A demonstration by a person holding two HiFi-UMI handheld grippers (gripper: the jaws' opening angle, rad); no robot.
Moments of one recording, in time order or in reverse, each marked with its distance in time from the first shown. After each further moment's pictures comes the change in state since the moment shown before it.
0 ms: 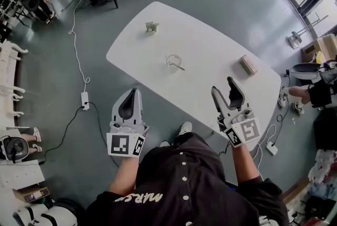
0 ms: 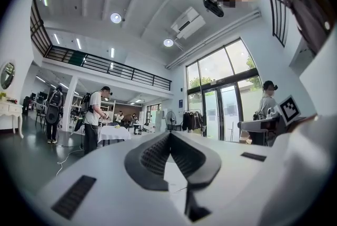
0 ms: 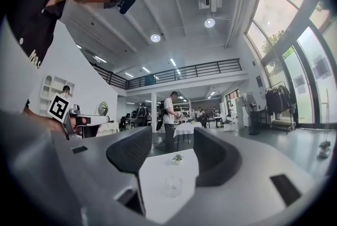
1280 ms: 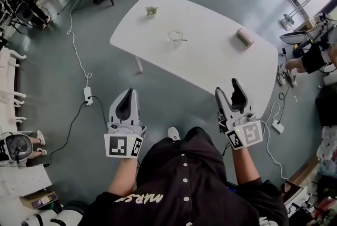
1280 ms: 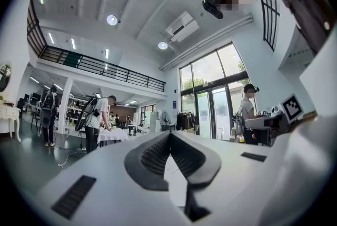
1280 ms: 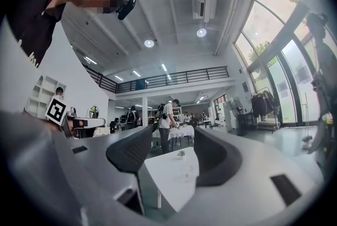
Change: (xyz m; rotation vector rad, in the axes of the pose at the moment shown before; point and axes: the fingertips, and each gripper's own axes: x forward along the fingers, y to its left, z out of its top) left arm -0.152 0.001 0.009 0.026 -0.009 -0.072; right arm -0.128 0.119 0.001 0.015 -0.054 -0.143
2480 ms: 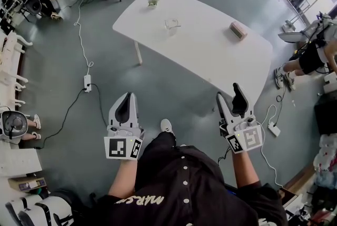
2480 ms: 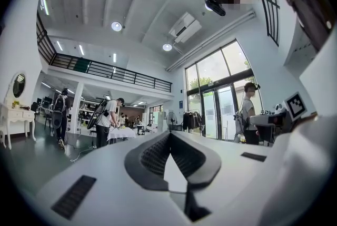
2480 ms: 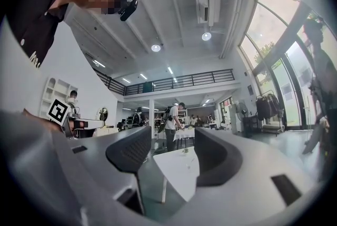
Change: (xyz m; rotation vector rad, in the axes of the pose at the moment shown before) left arm -0.117 -0.094 -0.007 0.002 -0.002 0.107; right arm -0.138 0.005 0.012 -0.016 -0.027 0.074
